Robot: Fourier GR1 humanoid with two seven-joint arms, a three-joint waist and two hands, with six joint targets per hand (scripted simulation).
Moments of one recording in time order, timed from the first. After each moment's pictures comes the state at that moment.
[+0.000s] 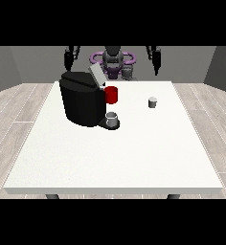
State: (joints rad) left arm -0.02 0.09 0.01 -1.55 -0.03 -0.02 0.02; right arm 0.00 -0.10 0.02 -1.58 0.02 -0.01 0.01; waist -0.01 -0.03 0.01
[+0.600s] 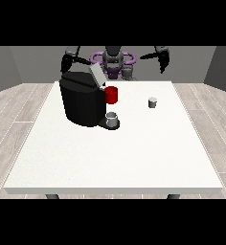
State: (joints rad) left arm 0.01 0.29 0.00 -1.54 -0.11 -0.20 -0.19; right arm 0.00 -0.09 -0.03 -1.53 0.10 -0.12 -0.03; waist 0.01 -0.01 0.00
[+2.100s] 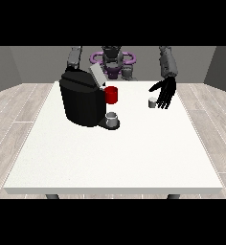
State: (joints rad) left arm -0.45 0.49 0.04 -0.95 -0.49 -0.19 -0.23; right arm -0.24 -0.02 0.02 -1.43 0.17 -0.15 0.01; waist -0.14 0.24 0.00
